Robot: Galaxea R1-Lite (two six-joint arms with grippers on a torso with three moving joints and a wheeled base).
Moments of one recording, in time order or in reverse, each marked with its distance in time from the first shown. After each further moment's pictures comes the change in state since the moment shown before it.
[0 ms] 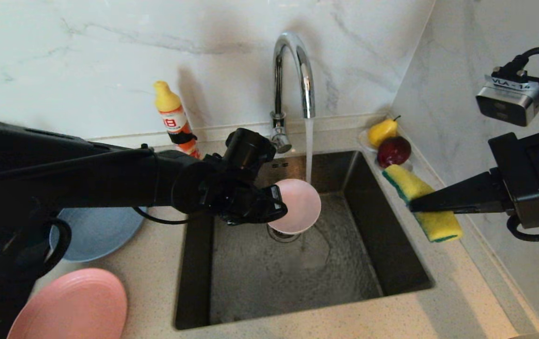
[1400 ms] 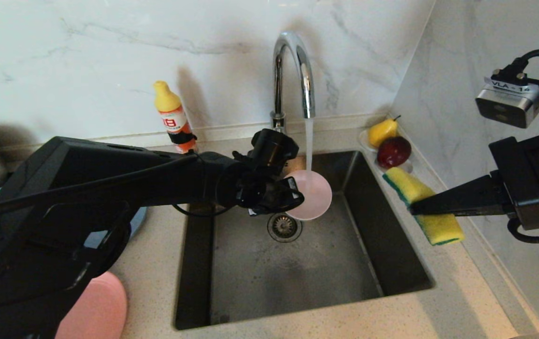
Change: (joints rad) left arm -0.020 0.173 -0.244 0.014 0.078 -0.053; right arm 0.000 -0.003 0.009 0.001 0.000 -0.019
